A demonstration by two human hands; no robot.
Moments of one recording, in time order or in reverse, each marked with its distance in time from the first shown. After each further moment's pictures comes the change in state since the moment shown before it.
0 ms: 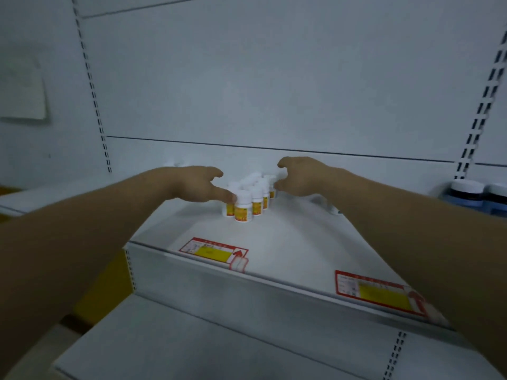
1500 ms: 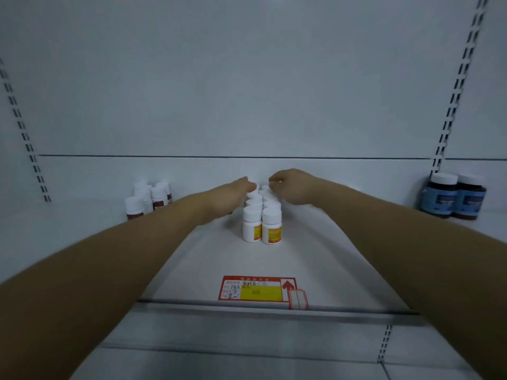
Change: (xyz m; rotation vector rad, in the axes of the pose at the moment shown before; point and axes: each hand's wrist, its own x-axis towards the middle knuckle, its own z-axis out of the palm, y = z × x) left_hand 0.075 -0.002 0.022 -0.671 -0.168 0.272; right_hand 0.026 -0.034 0.016 0.241 0.009 0.259
